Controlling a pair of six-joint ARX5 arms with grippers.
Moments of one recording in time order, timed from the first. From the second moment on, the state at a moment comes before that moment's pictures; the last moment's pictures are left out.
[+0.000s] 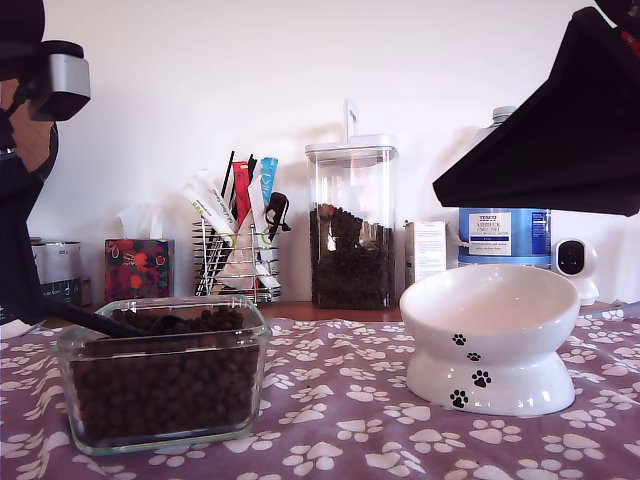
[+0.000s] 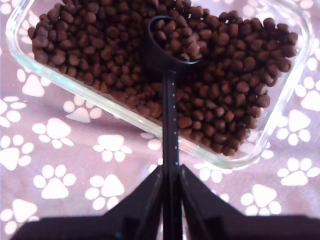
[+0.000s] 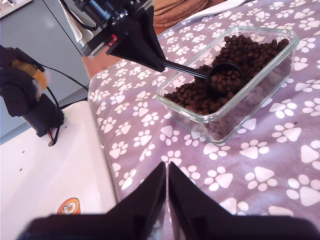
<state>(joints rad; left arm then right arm) -0.41 1.21 0.74 -0.68 0.20 0.30 0.56 0.82 0.30 0.06 -0.68 0.03</state>
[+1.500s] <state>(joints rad) -0.24 1.17 0.73 -0.64 0.53 0.26 0.56 0.74 0.30 0.03 -0.52 0.03</state>
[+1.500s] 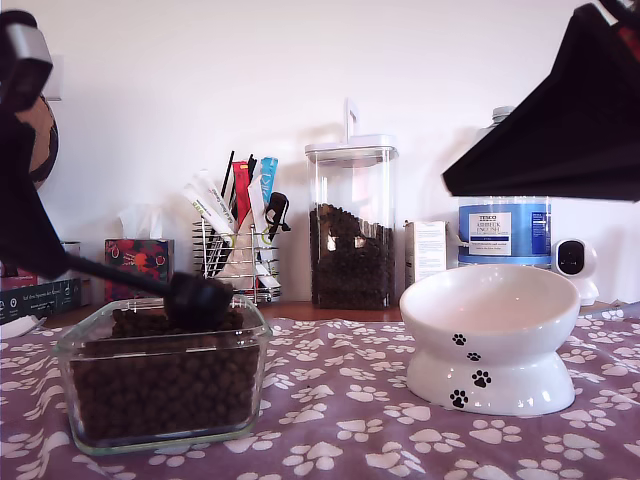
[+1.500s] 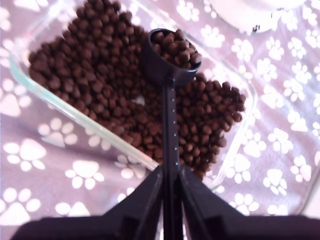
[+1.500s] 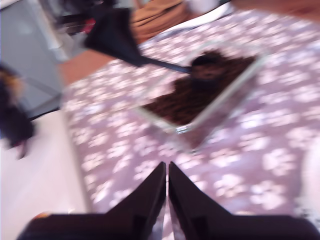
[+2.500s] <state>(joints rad) -0.26 1.15 0.73 -0.50 0.69 0.21 0.51 0.59 0.30 -0.21 -0.15 0.04</state>
